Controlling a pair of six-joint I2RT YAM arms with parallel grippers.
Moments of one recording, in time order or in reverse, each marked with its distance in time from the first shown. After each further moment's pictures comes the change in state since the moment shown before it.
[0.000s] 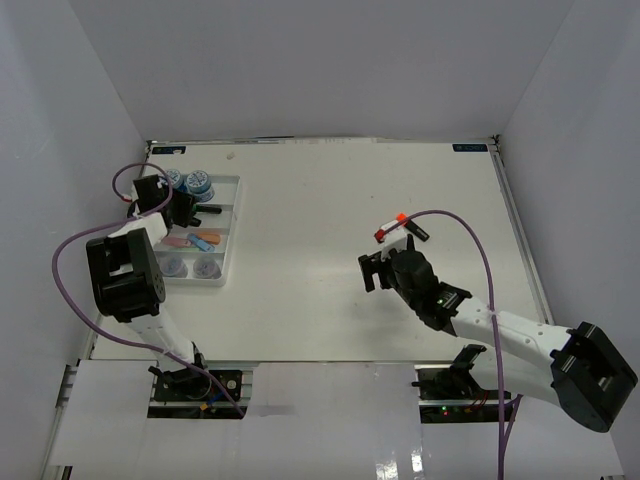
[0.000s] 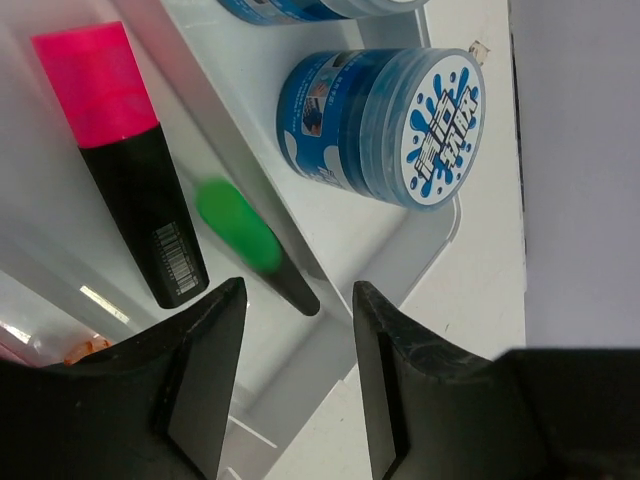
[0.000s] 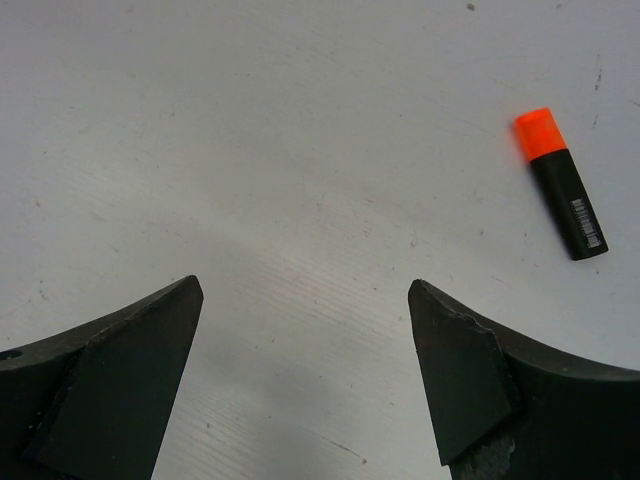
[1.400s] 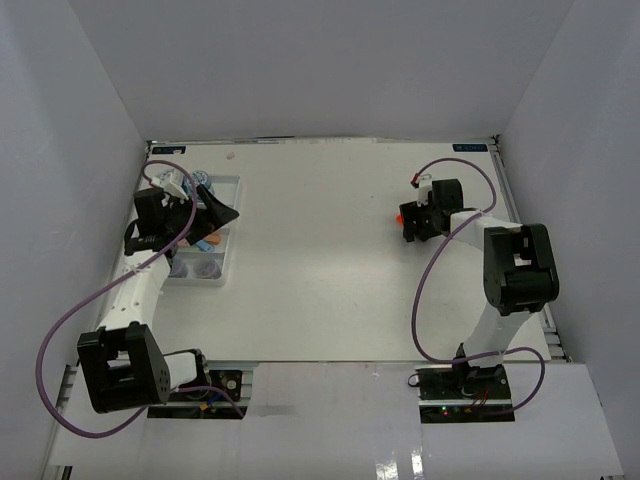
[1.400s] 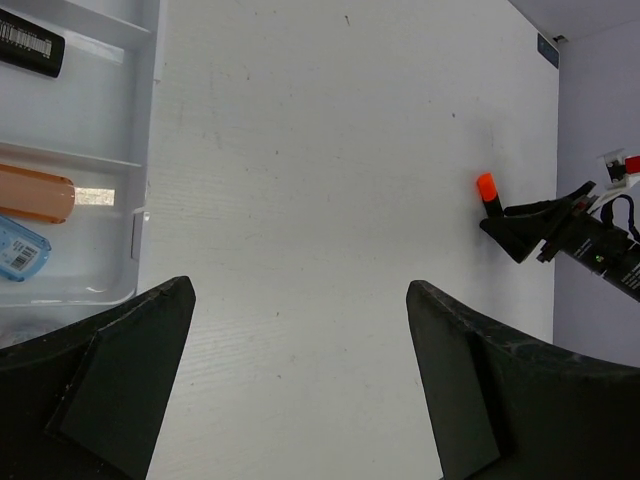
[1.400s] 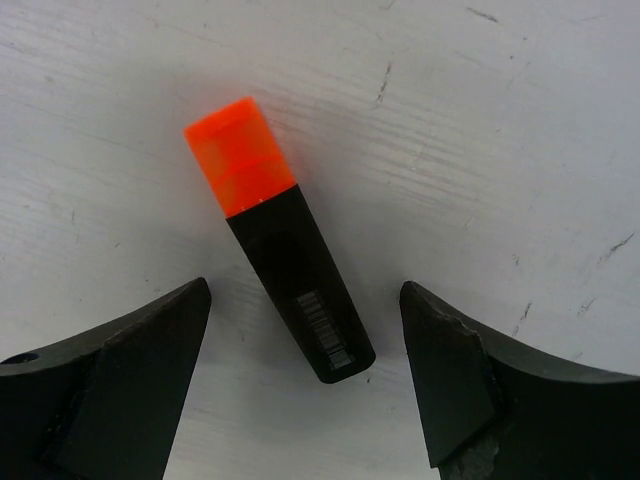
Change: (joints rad) left arm -0.114 -0.572 -0.217 -0.246 0.368 0.488; right arm -0.692 0.726 0.552 -0.266 -0.478 -0.238
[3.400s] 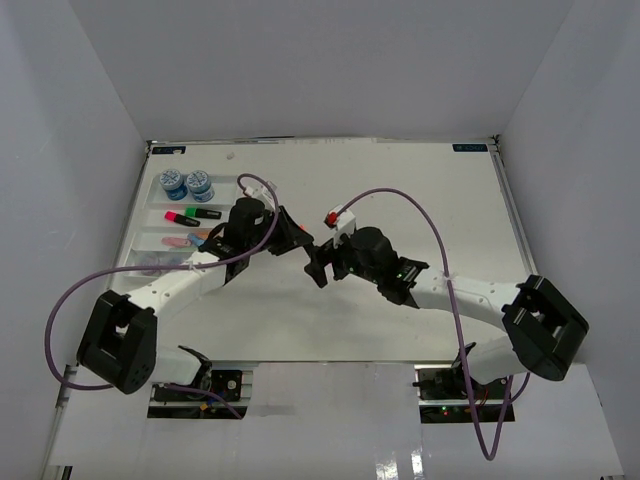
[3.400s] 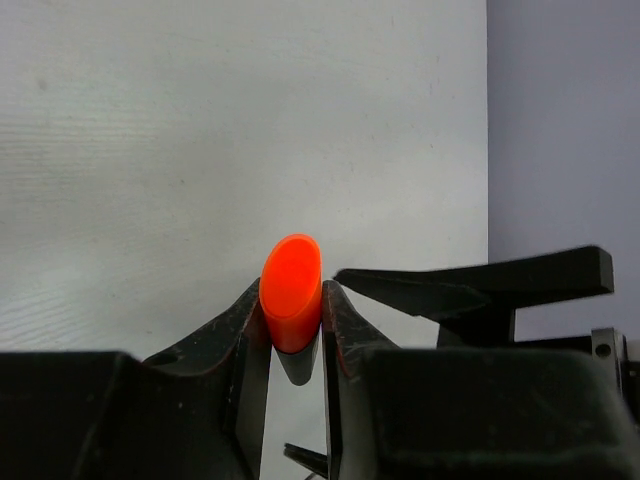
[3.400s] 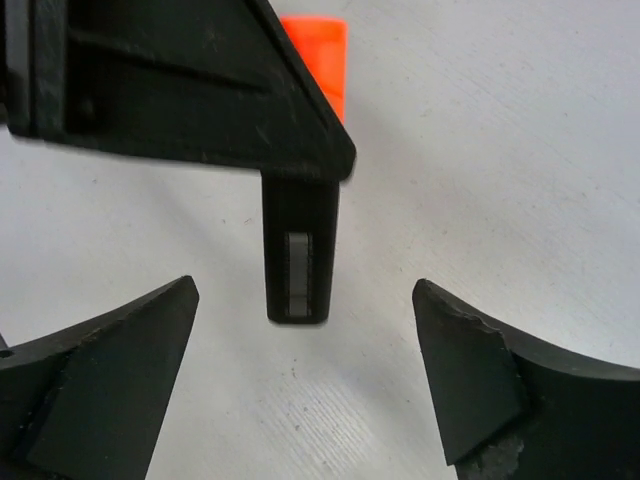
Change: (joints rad) left arm -0.659 0.120 -0.051 0.252 -0.285 -0.346; right arm 0.789 -0.372 -0.232 0.348 0.127 0.372
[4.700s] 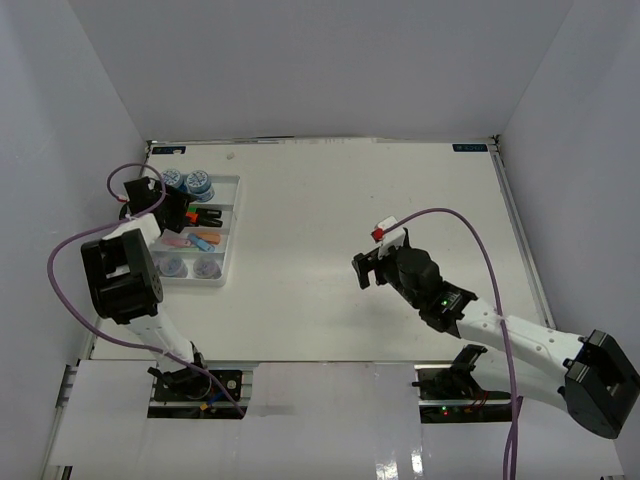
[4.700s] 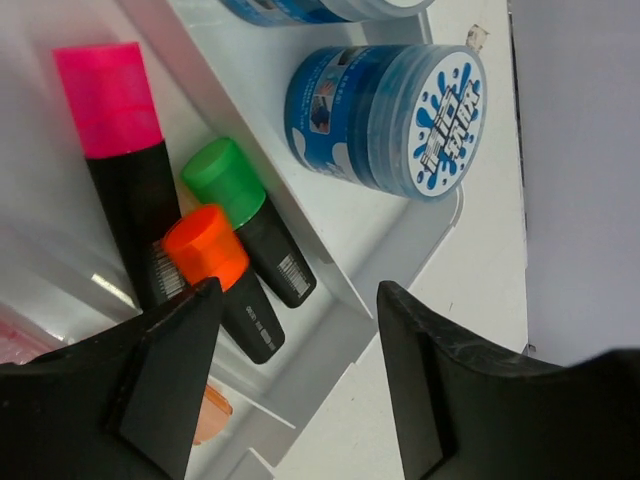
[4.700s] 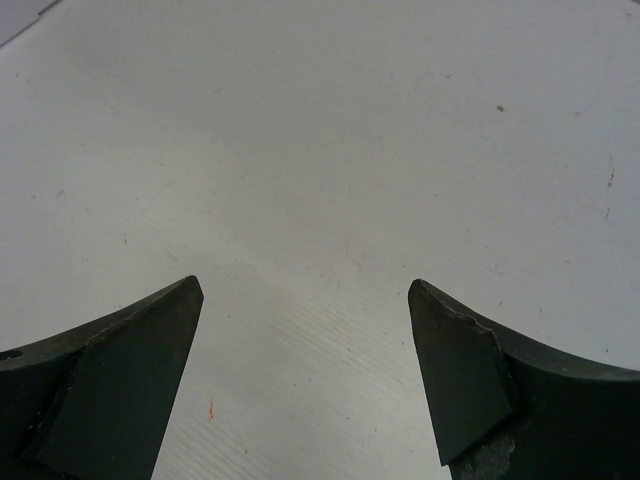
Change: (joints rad) left arm 0.824 0.451 0.274 -0.020 0.012 -0.079; right arm -0.060 -0.394 -0.286 -0.039 0.285 -0.188
